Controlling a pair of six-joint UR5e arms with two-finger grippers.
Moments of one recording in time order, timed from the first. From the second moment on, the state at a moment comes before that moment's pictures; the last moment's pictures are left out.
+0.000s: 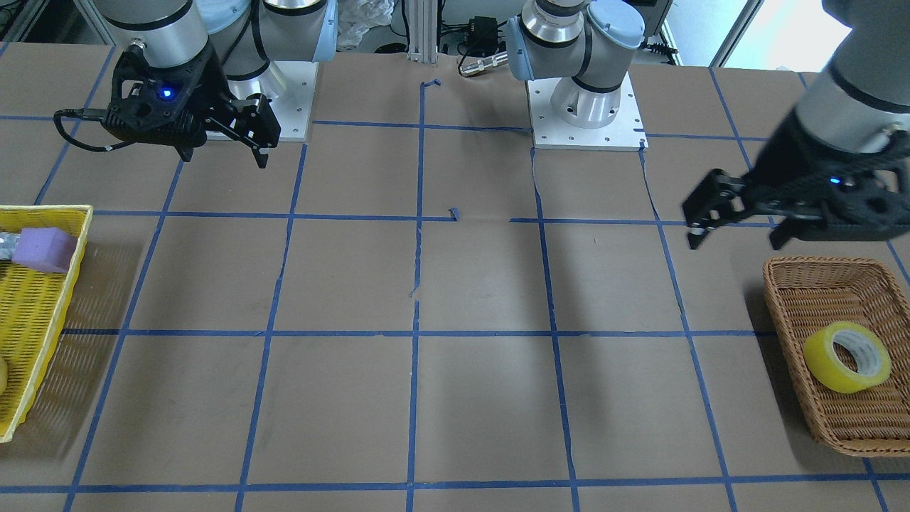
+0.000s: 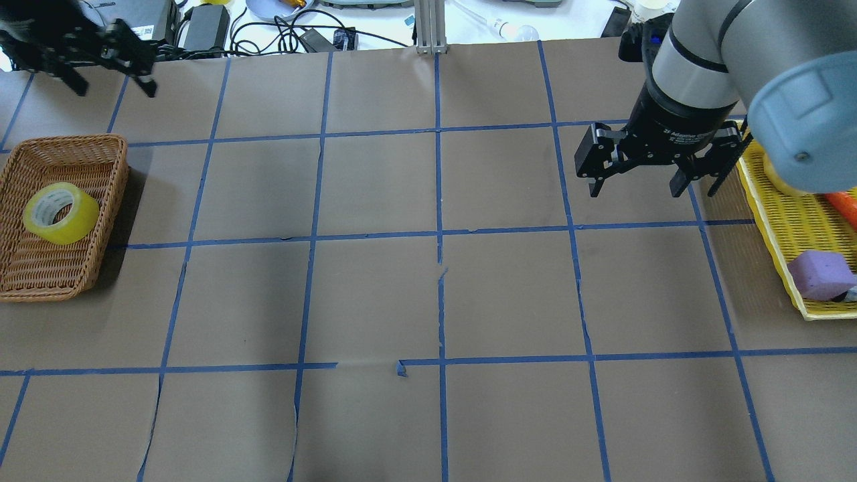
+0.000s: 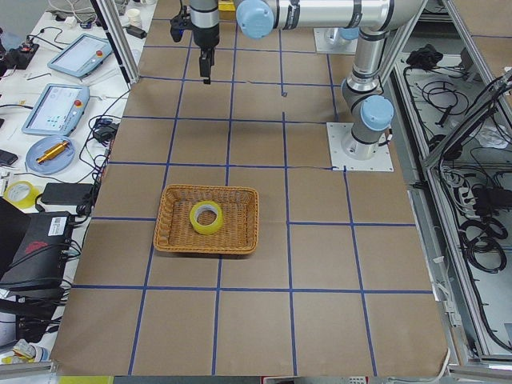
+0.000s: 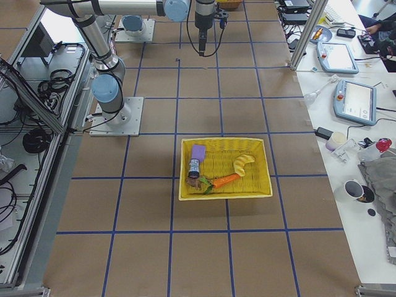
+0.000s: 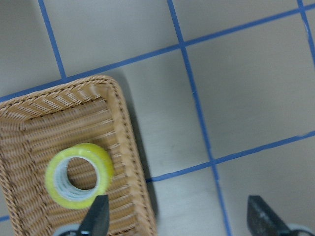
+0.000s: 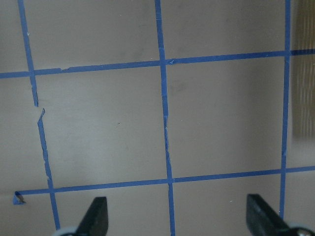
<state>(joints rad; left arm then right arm) -1.47 -1.72 -1.34 -1.62 1.61 0.08 1.60 -1.65 1.67 -1.56 -1.59 0.09</state>
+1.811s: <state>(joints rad) -1.61 -1.57 -1.52 -1.63 1.56 -0.09 1.60 -1.62 1.64 -1.58 -1.59 0.10</state>
